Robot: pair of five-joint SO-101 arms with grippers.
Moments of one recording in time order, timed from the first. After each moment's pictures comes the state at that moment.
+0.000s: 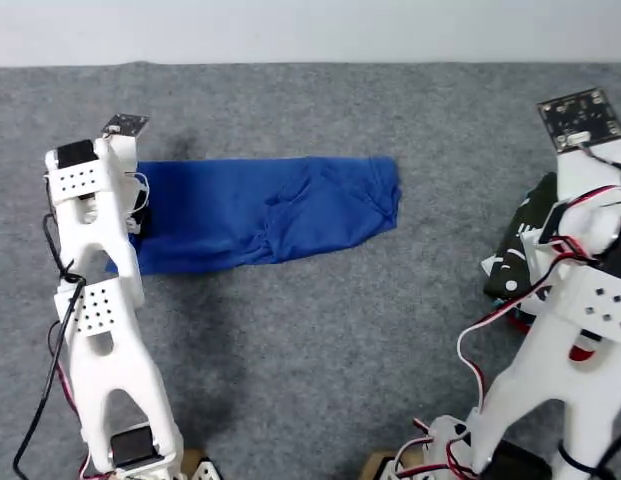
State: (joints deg) left arm -20.7 64.2 -59.0 98.8 -15.9; right arm 22.2 -24.2 -7.7 100.7 35.0
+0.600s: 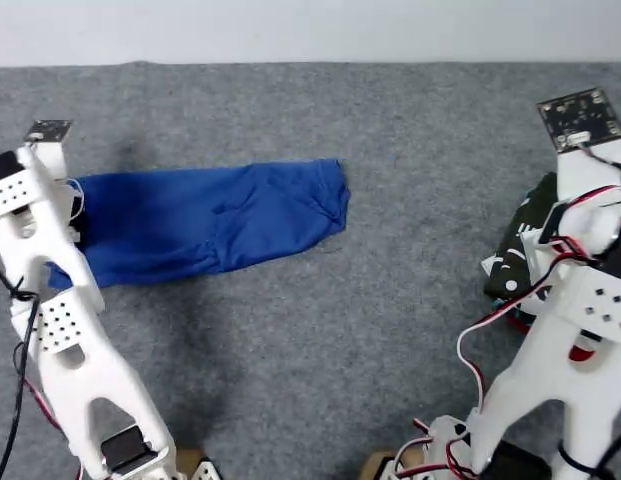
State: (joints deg) left arm -32.3 56.1 -56.0 98.9 -19.1; right arm 22.2 -24.2 -7.7 100.7 35.0
